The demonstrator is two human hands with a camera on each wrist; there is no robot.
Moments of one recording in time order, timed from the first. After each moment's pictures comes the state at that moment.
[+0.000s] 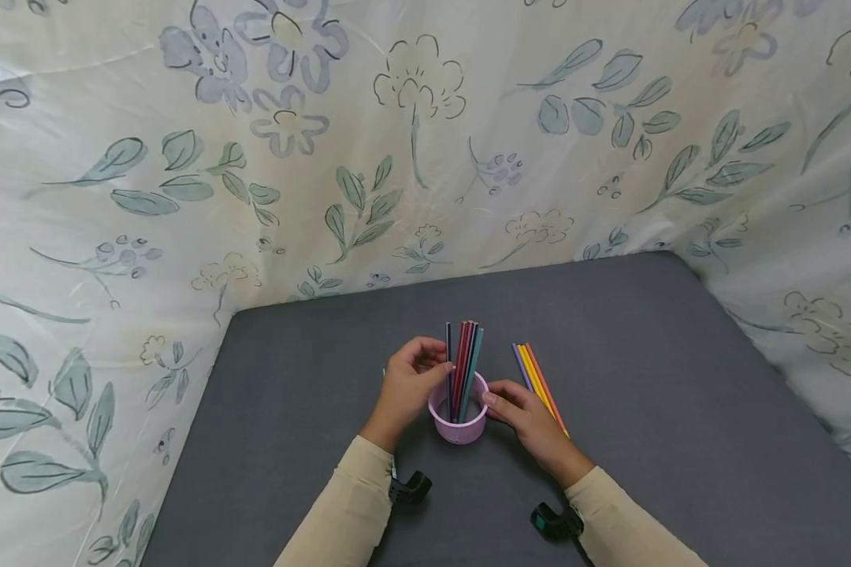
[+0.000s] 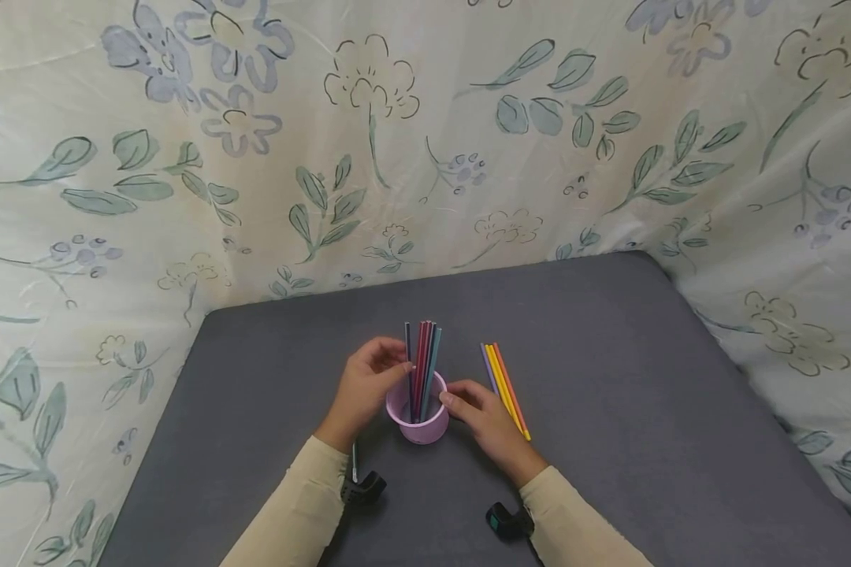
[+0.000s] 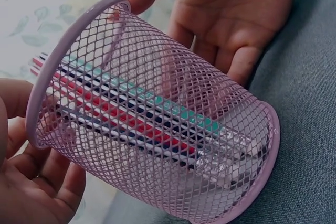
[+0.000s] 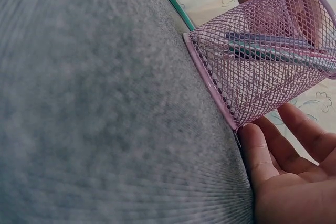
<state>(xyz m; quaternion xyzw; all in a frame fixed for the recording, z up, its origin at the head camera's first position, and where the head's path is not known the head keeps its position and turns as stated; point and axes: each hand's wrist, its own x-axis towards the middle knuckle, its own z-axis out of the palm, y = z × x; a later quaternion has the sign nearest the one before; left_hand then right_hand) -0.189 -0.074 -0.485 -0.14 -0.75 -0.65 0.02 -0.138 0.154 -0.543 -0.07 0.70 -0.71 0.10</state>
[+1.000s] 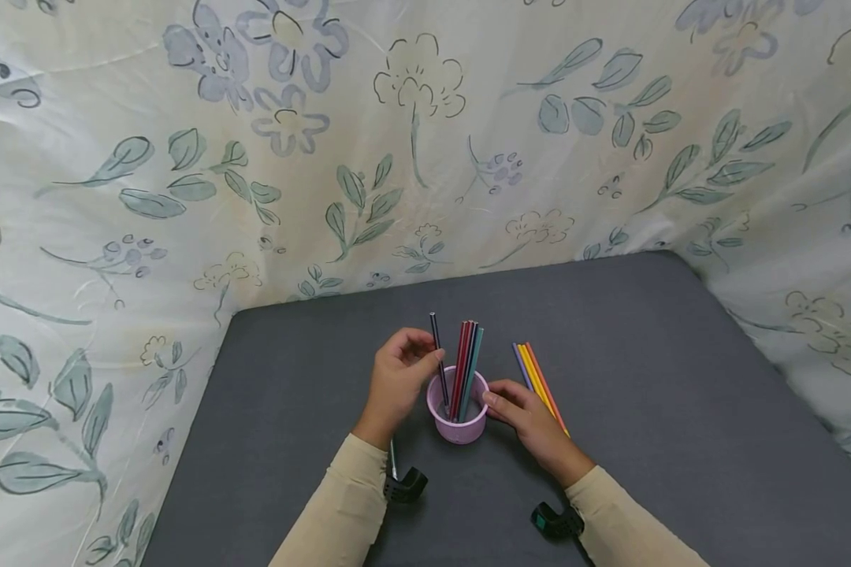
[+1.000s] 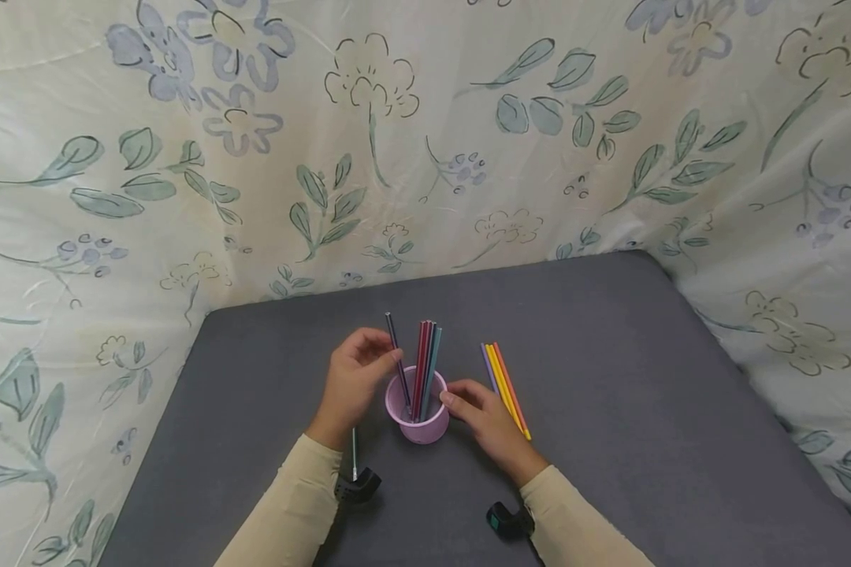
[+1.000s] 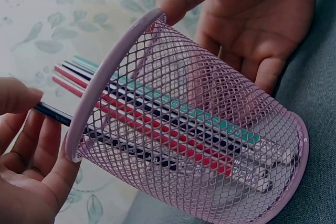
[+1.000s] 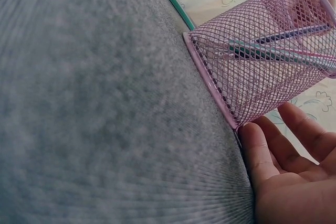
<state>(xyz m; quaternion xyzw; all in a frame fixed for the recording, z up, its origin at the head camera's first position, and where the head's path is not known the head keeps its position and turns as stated) -0.186 -0.080 -0.470 -0.13 -0.72 -0.68 0.07 -0.137 0.153 -0.542 -0.08 0.69 -0.71 0.10</state>
